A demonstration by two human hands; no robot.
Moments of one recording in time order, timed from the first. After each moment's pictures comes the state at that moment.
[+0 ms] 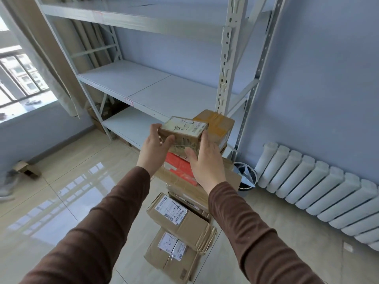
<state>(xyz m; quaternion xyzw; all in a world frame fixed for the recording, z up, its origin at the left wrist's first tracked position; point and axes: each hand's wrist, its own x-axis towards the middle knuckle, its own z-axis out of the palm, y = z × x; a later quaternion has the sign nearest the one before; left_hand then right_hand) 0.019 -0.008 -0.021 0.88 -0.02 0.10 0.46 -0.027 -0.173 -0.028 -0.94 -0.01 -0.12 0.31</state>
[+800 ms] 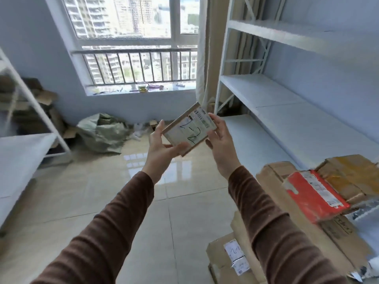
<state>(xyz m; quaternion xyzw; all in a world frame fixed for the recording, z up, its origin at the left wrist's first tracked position) -0.203 0.267 0.002 0.67 0.20 0.29 0.65 -0.090 0.124 0.021 -0.63 -0.30 0.13 0.70</state>
